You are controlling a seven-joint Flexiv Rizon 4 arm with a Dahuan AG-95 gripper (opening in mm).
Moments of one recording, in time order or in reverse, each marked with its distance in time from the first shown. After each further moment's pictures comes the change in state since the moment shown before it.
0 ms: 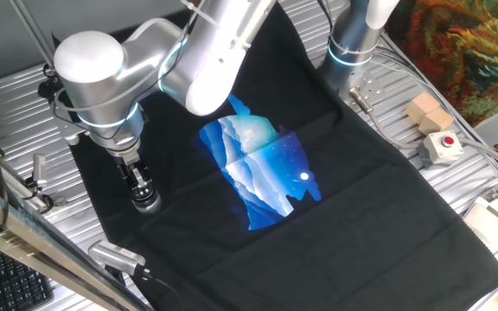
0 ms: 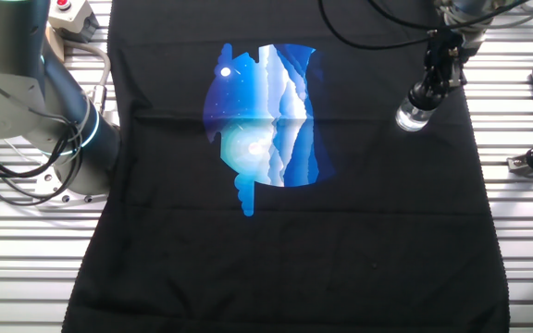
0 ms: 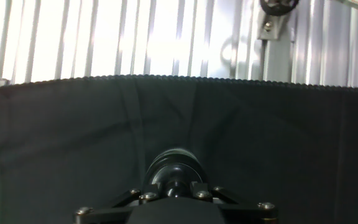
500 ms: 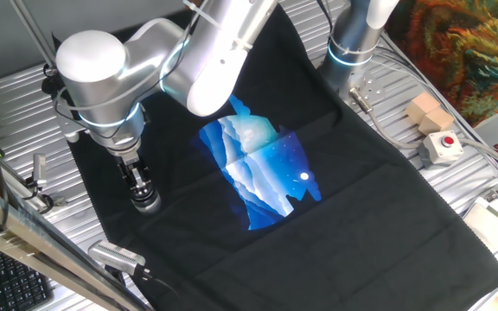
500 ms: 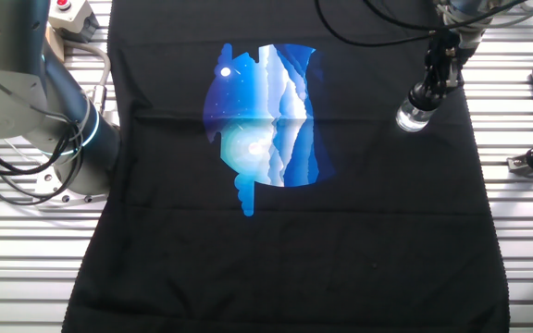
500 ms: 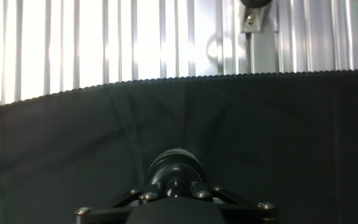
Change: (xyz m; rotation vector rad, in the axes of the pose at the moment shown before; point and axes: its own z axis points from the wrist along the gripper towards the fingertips) arm 0.000 -0.001 0.000 0.003 -0.005 0.077
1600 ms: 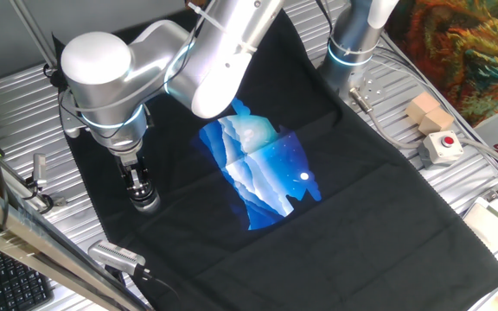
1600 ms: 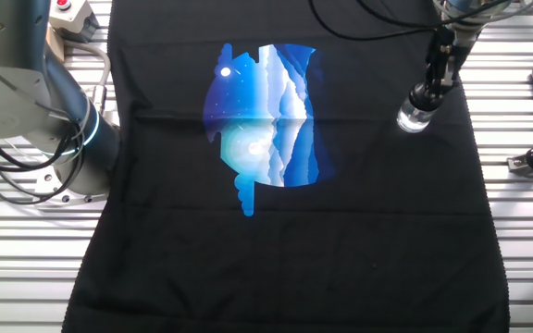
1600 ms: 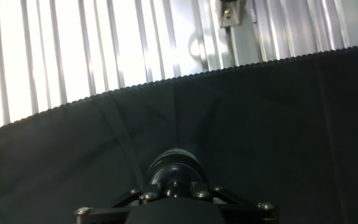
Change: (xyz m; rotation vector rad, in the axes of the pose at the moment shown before) arm 0.000 -0.002 0.000 0.013 -0.012 0.119
